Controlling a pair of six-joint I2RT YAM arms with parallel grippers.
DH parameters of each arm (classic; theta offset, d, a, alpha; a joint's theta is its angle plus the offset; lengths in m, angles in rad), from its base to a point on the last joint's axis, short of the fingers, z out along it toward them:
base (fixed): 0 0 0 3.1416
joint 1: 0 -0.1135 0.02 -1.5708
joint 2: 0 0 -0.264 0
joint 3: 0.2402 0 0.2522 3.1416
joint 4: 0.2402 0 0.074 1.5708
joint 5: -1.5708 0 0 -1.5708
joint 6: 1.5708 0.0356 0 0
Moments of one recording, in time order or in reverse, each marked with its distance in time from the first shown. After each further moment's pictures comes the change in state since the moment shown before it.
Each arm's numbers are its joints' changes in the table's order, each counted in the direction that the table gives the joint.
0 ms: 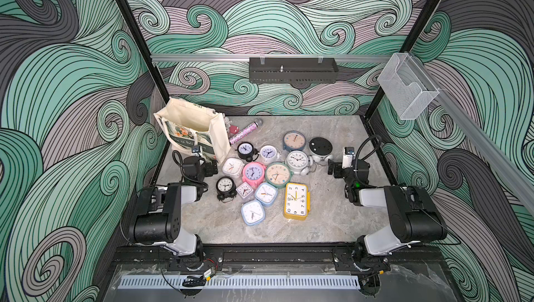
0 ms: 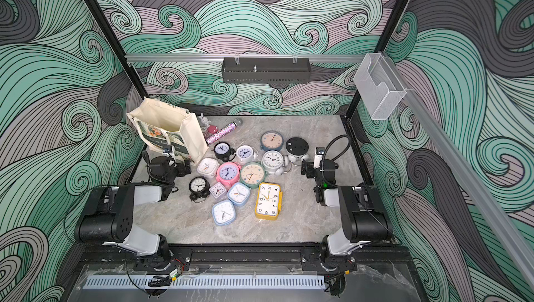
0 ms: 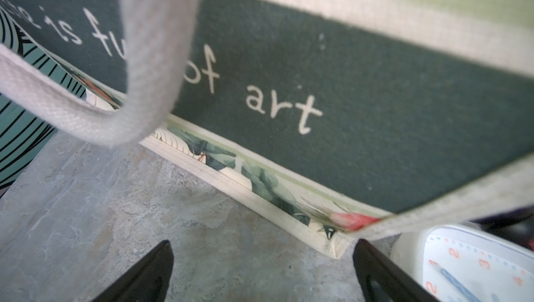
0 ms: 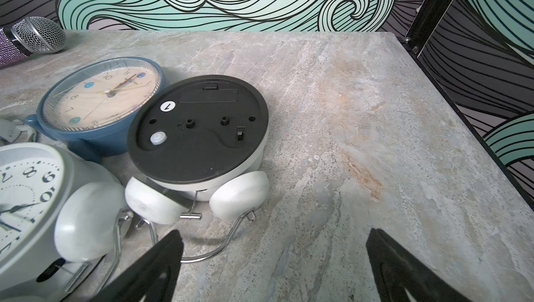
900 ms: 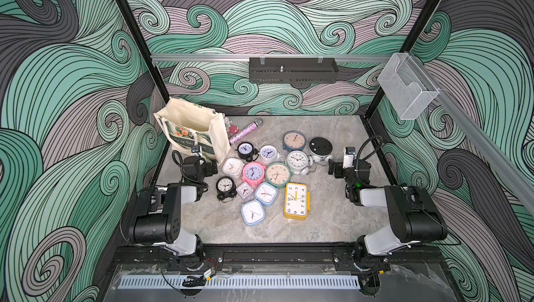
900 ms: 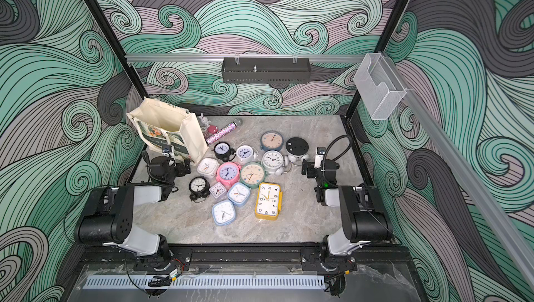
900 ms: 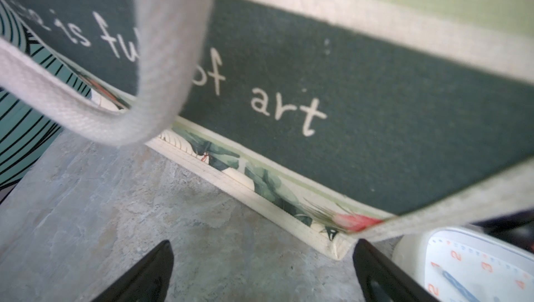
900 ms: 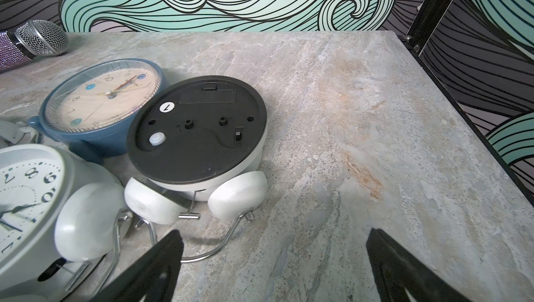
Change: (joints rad) left arm 0.000 0.031 0.003 0.036 0.029 -0.010; right arm 0.020 0.000 0.000 -0.001 0.027 0.005
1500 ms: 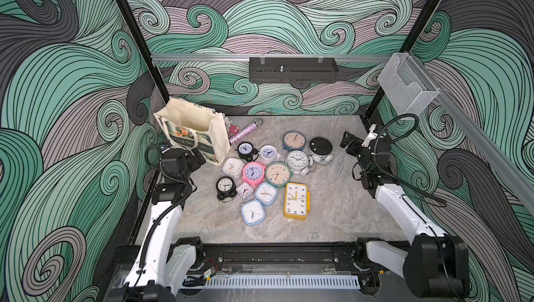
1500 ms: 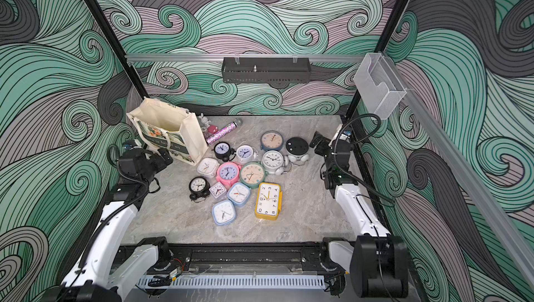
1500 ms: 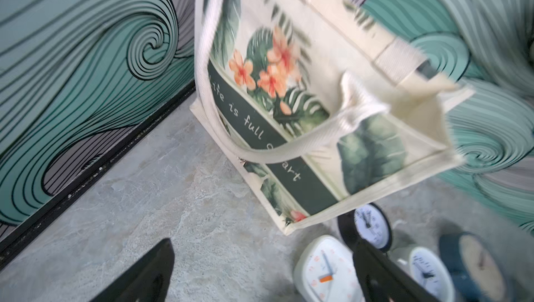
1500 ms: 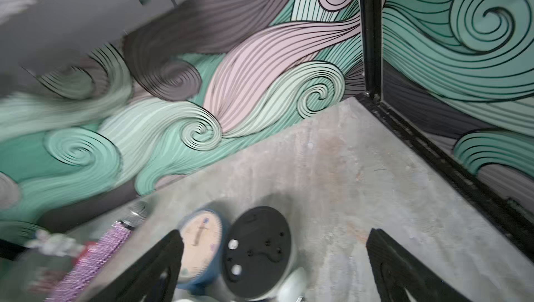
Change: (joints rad) left arm 0.000 0.646 0.347 0.973 0.131 -0.445; right arm 0.015 0.410 0.338 0.552 -0.070 0.493
